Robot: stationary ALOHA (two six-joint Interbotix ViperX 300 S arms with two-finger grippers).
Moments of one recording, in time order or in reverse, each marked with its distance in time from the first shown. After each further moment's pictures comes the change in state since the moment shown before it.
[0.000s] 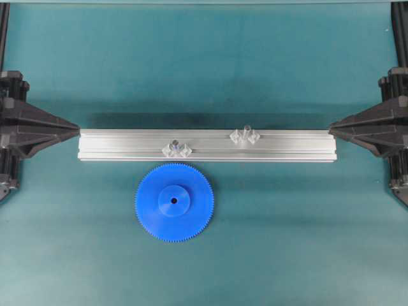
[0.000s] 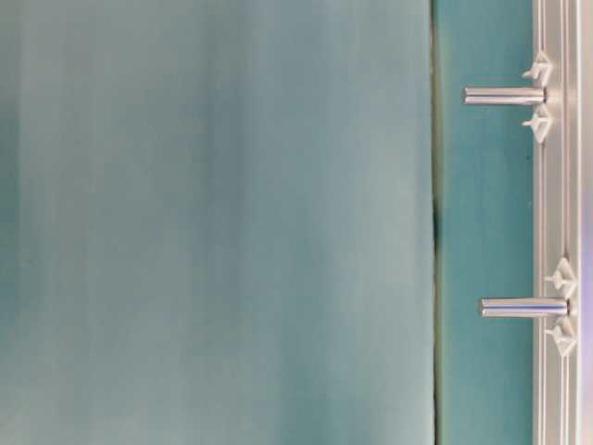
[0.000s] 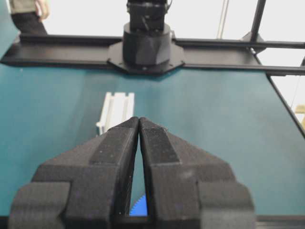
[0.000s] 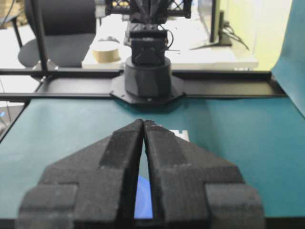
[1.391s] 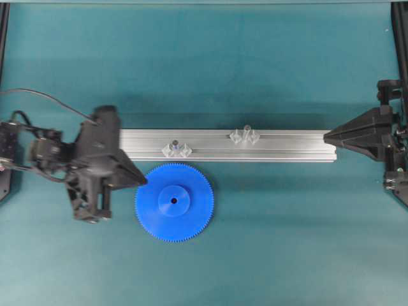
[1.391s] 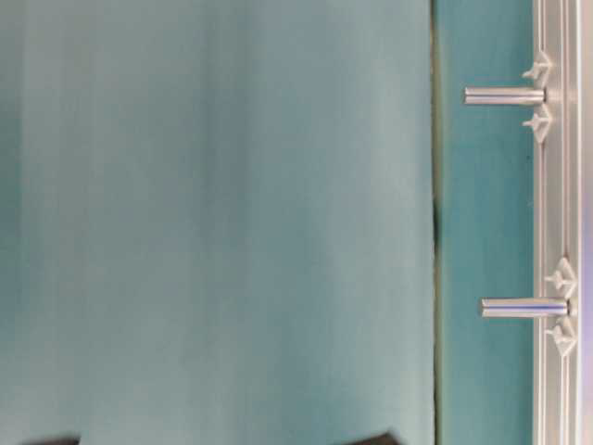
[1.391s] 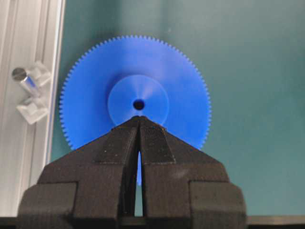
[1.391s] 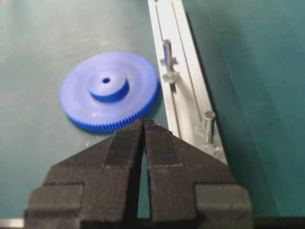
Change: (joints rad) left arm -0.114 0.640 -0.416 0.012 0.535 -0.184; right arm -0.043 -0.015 0.000 0.057 0.408 0.106
